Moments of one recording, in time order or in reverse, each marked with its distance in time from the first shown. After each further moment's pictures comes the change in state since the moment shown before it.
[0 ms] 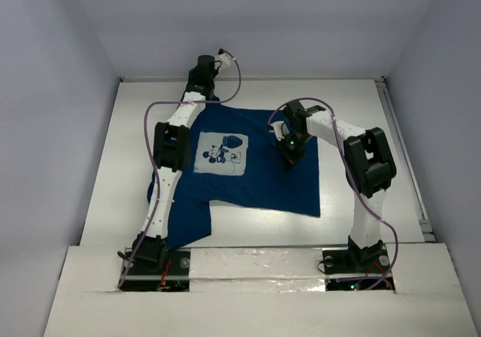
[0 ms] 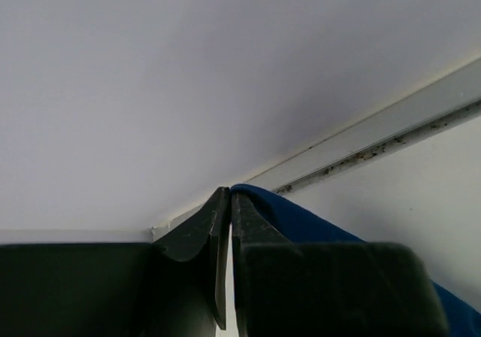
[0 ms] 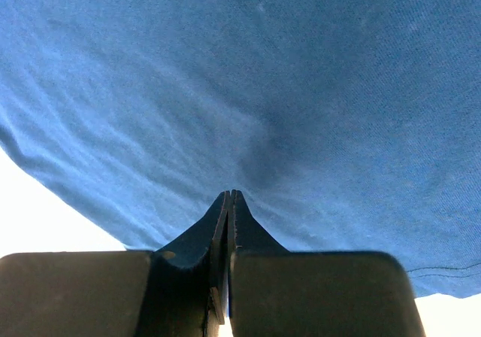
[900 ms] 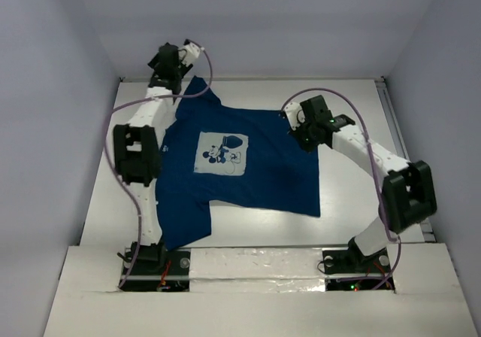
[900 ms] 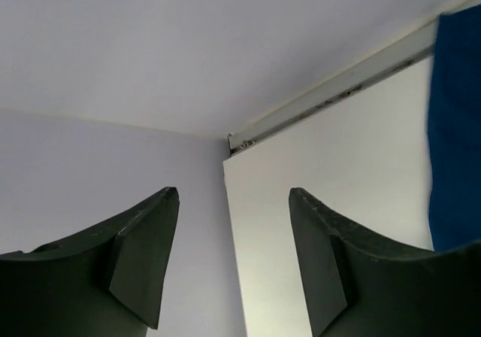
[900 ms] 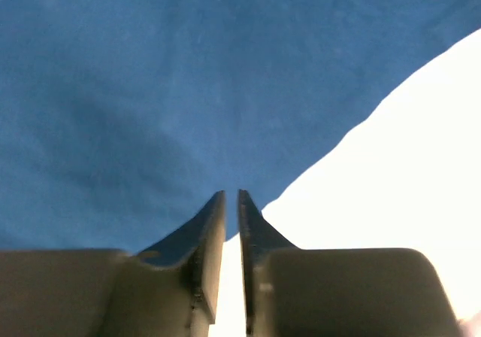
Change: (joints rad) left arm 0.110 -0.459 -0.523 -0.001 -0.018 0.058; right arm 0.000 -0.358 -0.214 0.301 0.333 -0.090
